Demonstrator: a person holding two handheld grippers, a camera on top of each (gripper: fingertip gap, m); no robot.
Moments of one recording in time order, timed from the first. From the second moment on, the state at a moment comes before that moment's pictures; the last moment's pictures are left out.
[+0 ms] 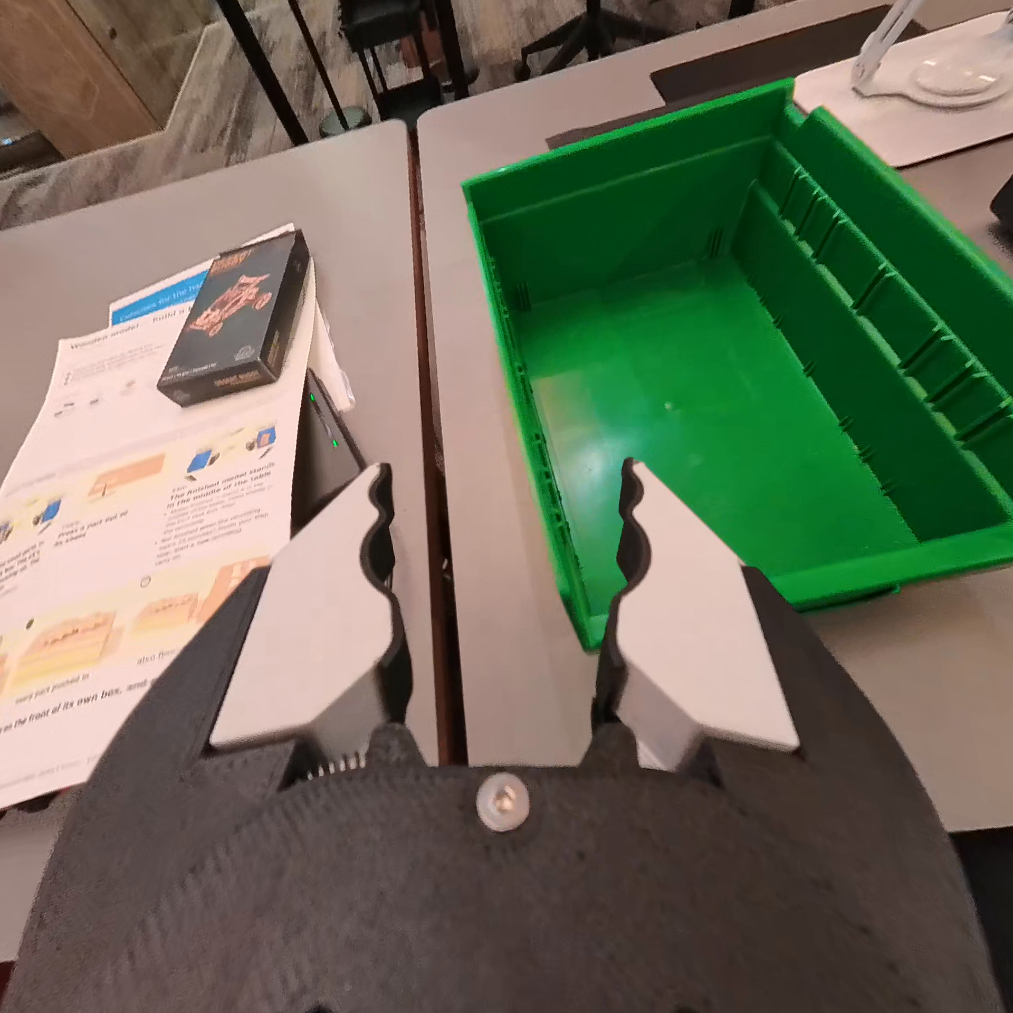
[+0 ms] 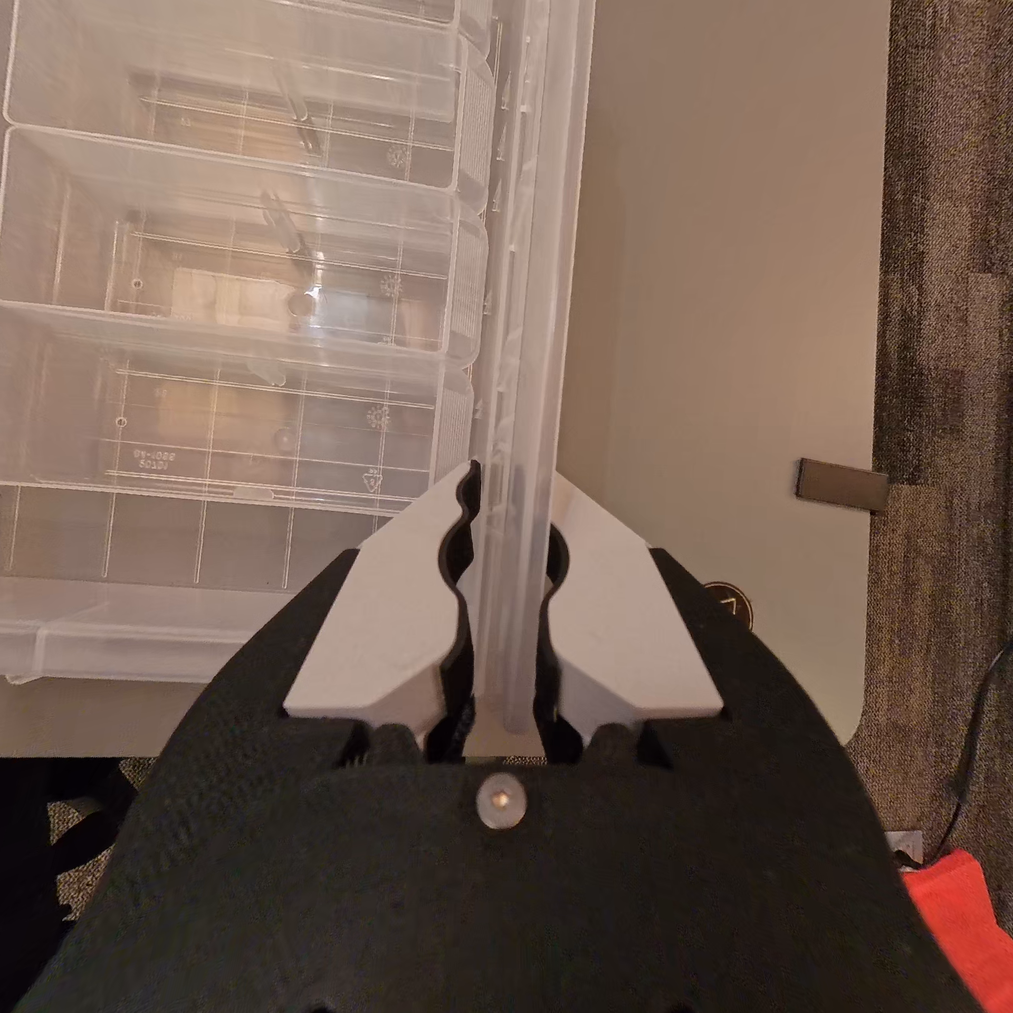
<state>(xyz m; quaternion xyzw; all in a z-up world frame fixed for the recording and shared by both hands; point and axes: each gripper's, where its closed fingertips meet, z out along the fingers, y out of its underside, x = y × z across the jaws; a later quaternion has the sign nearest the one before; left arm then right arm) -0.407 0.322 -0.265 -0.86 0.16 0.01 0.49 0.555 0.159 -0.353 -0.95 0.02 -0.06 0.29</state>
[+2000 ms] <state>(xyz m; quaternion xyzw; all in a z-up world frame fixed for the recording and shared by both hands) -0.388 0.339 -0.335 -0.87 0.05 -0.19 0.45 0.527 0.184 -0.351 -0.94 0.03 -0.02 0.34</state>
